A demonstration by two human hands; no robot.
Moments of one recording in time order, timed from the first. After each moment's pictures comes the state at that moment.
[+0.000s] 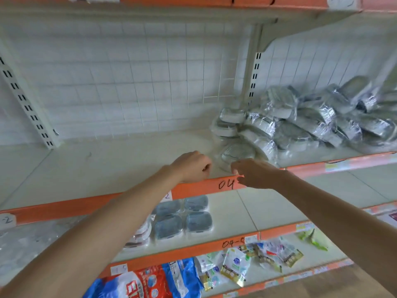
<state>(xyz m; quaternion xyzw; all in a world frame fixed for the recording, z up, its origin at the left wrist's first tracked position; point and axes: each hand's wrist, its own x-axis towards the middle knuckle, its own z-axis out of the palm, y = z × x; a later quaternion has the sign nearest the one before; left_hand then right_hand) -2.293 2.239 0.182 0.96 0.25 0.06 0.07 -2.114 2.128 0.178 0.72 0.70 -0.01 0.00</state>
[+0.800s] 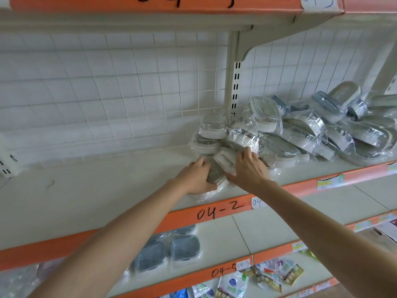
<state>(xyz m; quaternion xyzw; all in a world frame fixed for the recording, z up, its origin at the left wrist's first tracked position) -2.186 2.276 0.161 0.95 0.29 0.03 0.10 -2.043 2.176 0.167 0.82 0.56 0.10 -0.09</state>
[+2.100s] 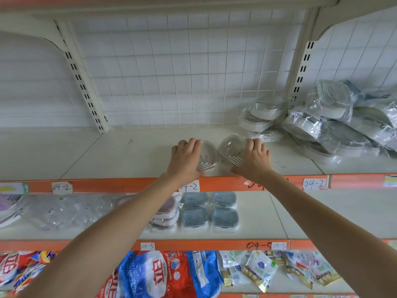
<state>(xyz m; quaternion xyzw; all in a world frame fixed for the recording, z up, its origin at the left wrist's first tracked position) -2.361 2.258 0.146 0.88 0.44 0.16 -0.09 -2.162 2.204 0.141 0.78 0.60 0.05 -0.16</state>
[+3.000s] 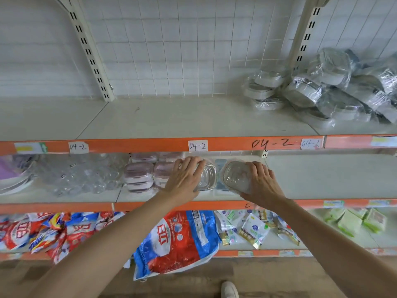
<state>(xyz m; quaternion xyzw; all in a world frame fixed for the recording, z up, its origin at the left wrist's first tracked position) -2.434 2.156 0.056 0.92 0.36 0.06 -0.13 -2.193 2.074 0.035 0.72 0.68 0.05 -0.10</state>
